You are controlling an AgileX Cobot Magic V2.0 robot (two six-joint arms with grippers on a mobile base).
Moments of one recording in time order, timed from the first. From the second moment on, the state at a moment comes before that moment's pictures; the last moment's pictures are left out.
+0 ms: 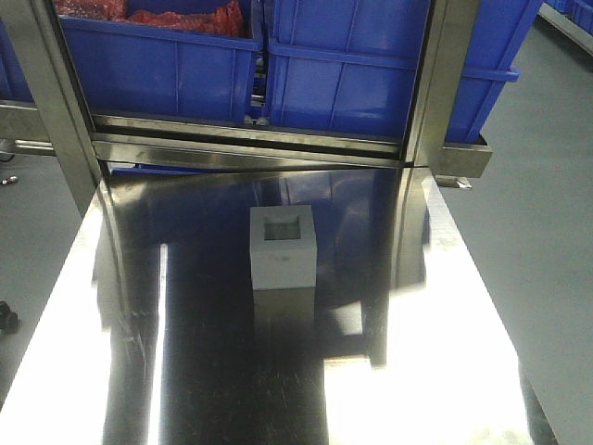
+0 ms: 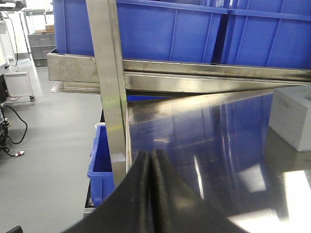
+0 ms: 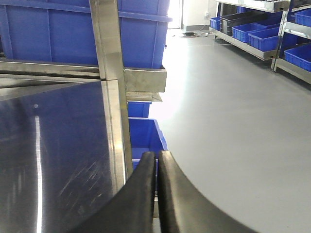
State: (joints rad) left arm 0.00 -0.01 0.03 -0.03 0.17 0.00; right arm -0.13 -0.01 0.03 0.01 0.22 0.01
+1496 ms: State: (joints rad) left arm 0.00 0.30 -0.45 -0.03 0.36 0.00; right arm -0.13 -0.01 0.03 0.01 0.22 0.01
